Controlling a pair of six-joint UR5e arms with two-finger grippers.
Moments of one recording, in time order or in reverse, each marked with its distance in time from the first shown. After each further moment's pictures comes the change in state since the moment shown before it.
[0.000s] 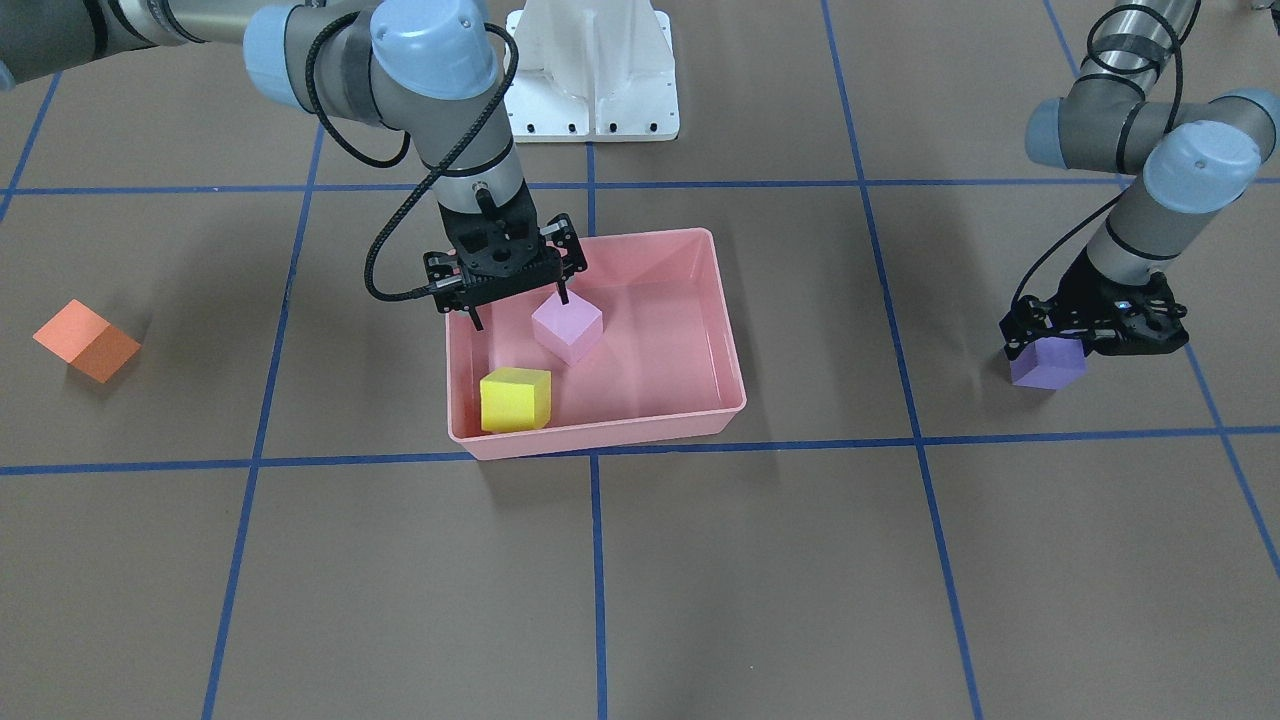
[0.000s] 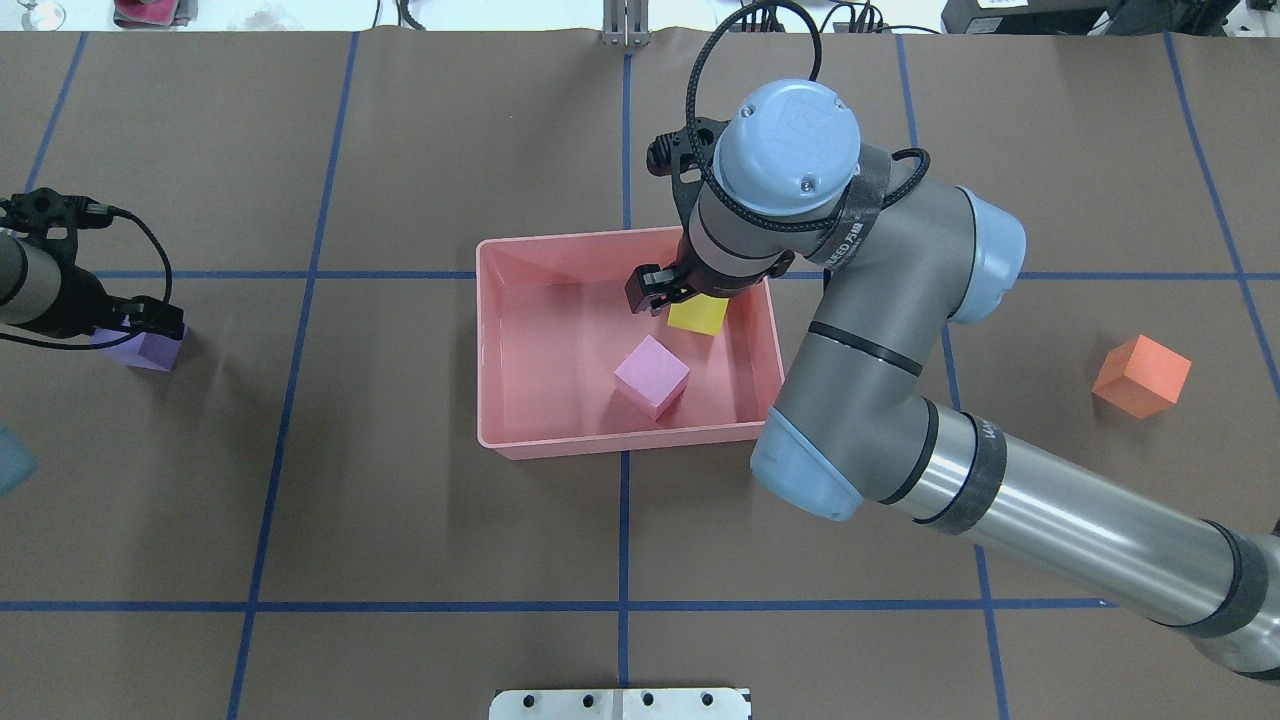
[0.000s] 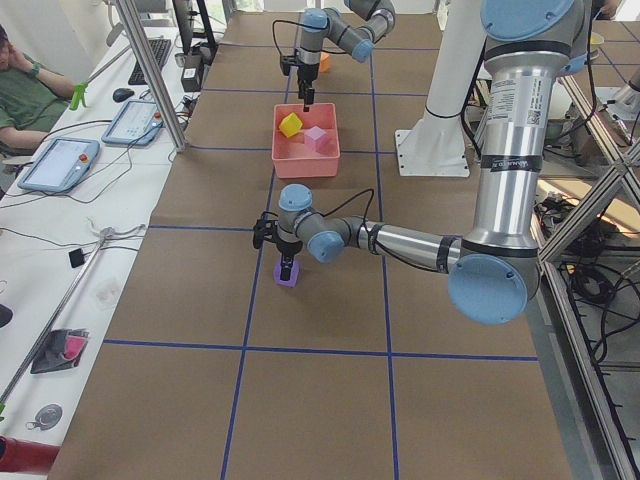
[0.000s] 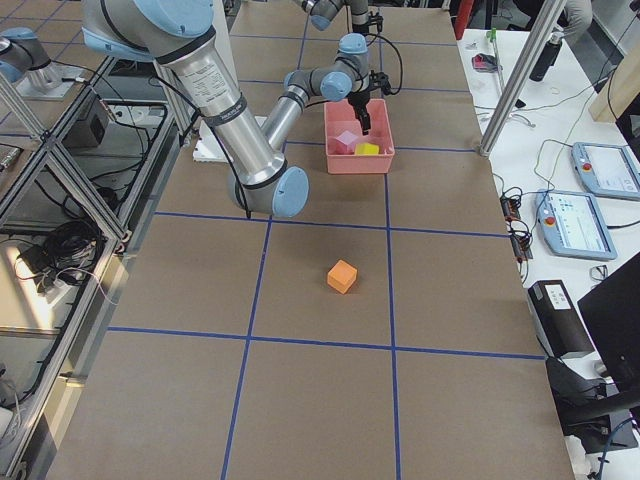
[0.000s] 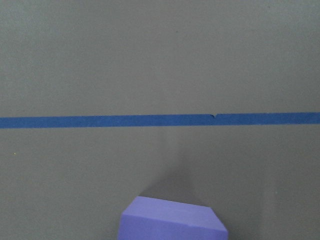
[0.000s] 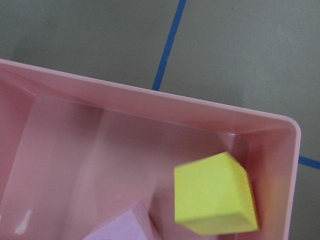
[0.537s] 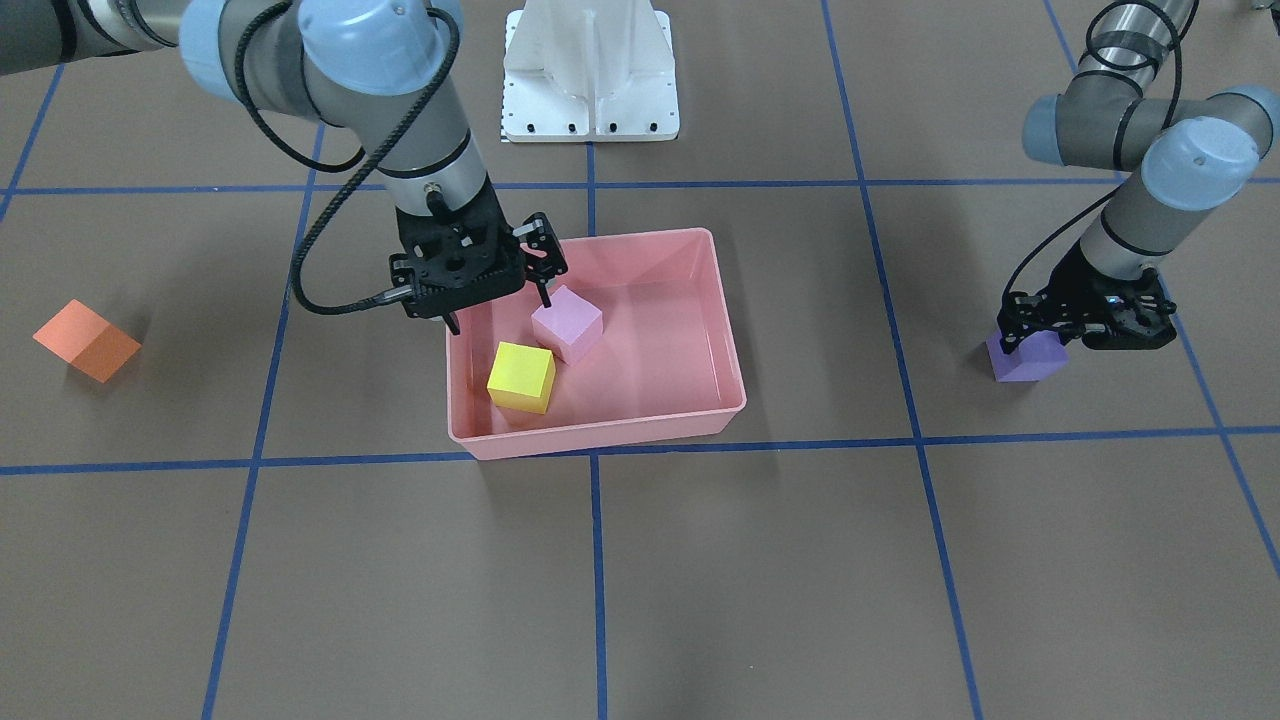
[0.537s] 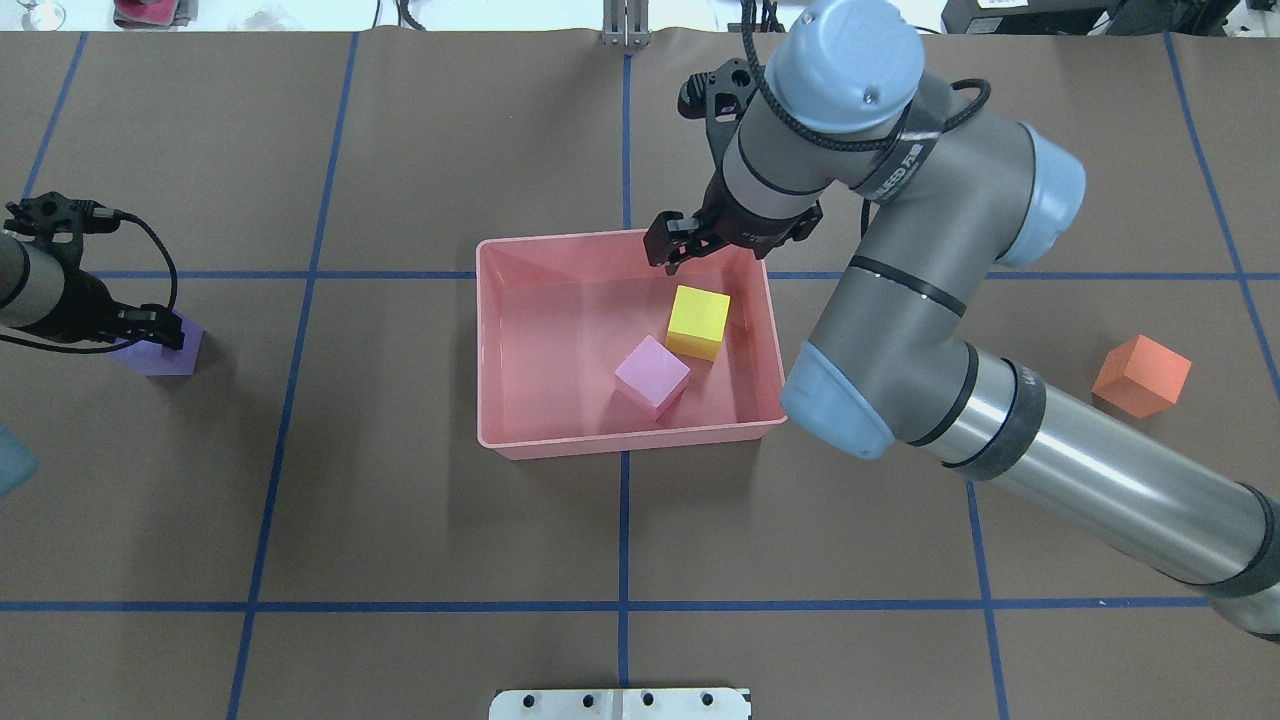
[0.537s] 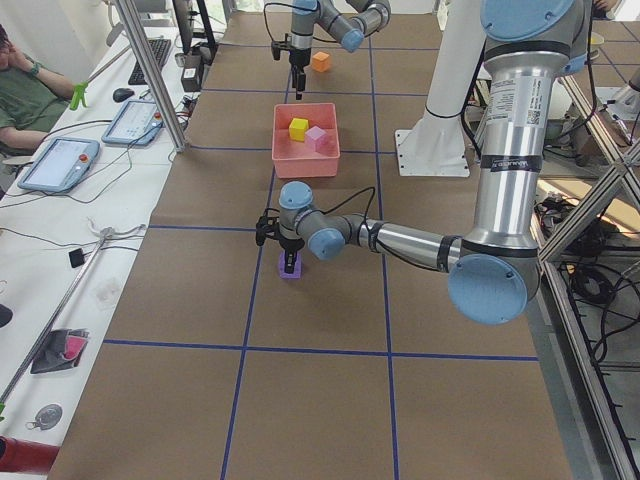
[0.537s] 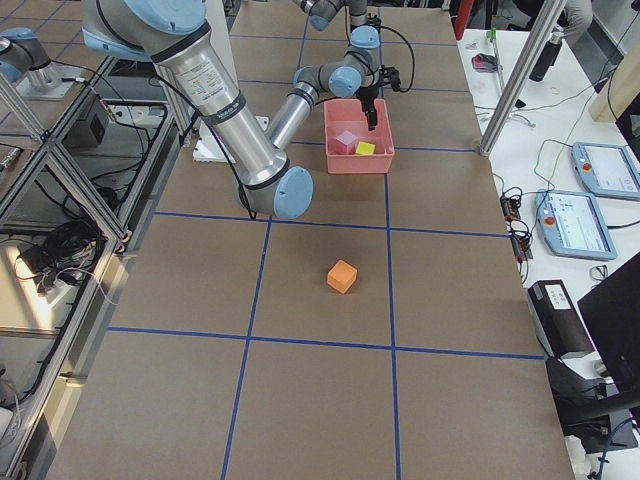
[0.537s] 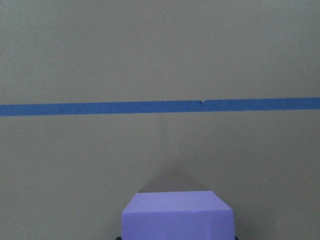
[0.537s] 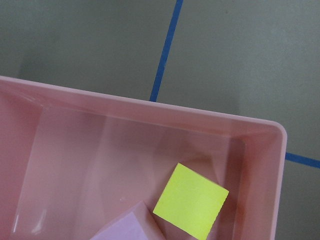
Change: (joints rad) left arm -0.022 -0.001 -0.025 0.016 -0.100 0.005; right arm 0.125 -0.002 0.028 -0.017 0.139 -0.003
